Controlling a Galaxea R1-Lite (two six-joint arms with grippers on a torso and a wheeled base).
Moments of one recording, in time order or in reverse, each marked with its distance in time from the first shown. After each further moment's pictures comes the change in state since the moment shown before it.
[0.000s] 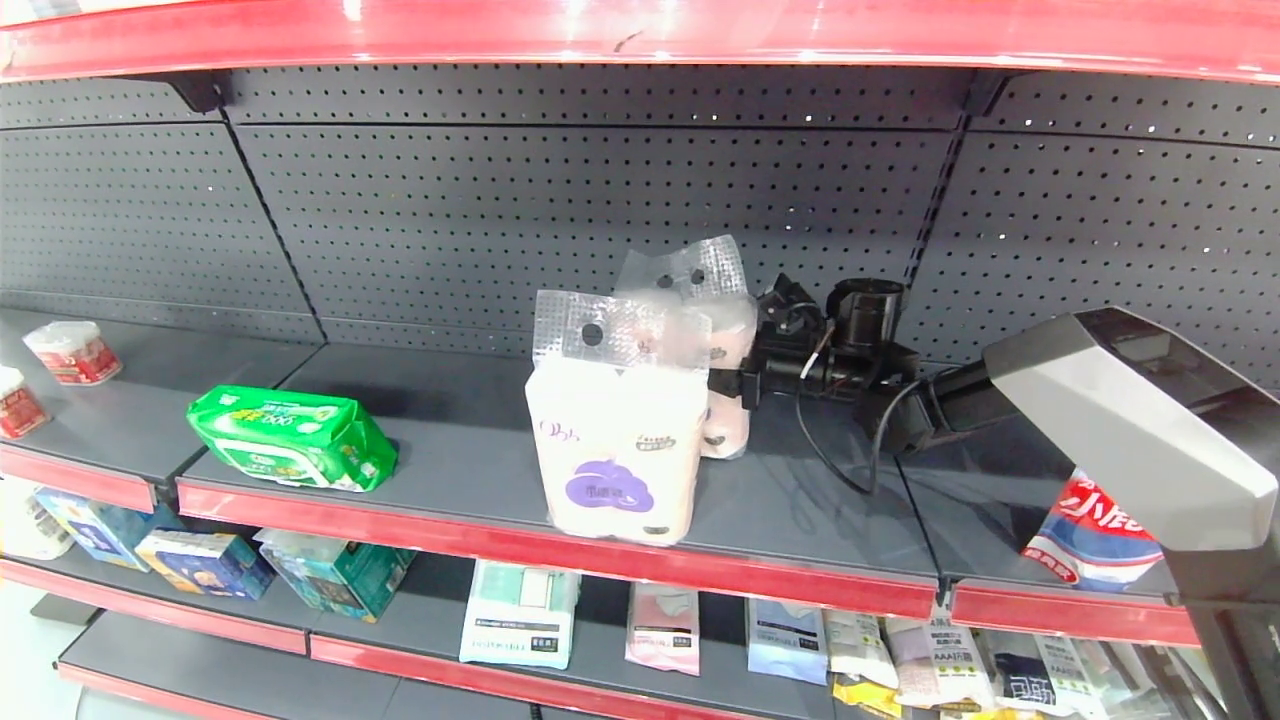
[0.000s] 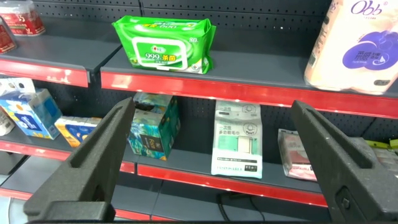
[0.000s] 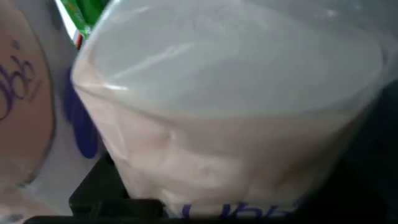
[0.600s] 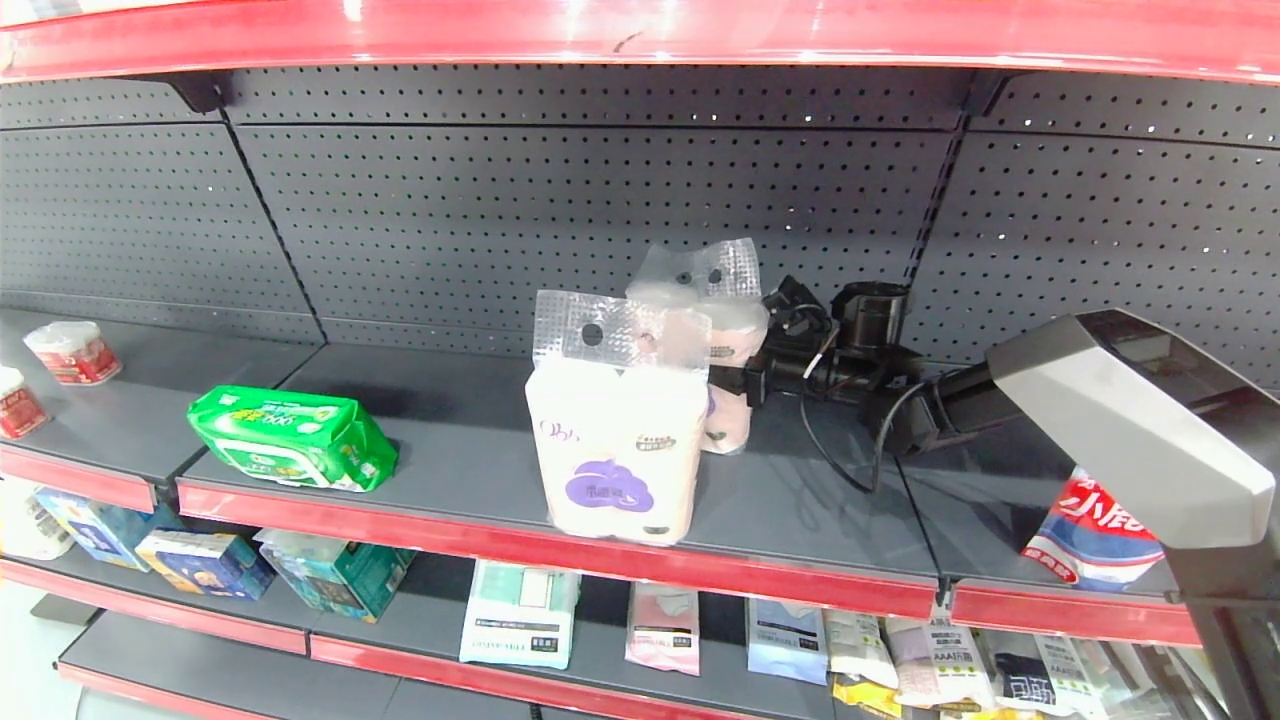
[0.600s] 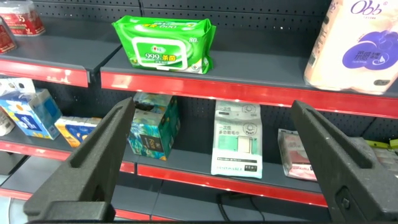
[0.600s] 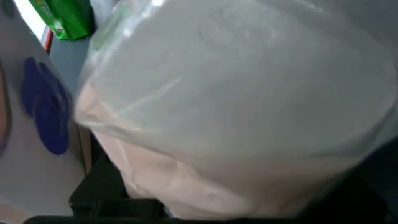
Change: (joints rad) left arm 0.000 0.000 0.000 0.000 0.000 0.000; right arm -0.026 0.007 0.006 0.000 -0.077 -0.009
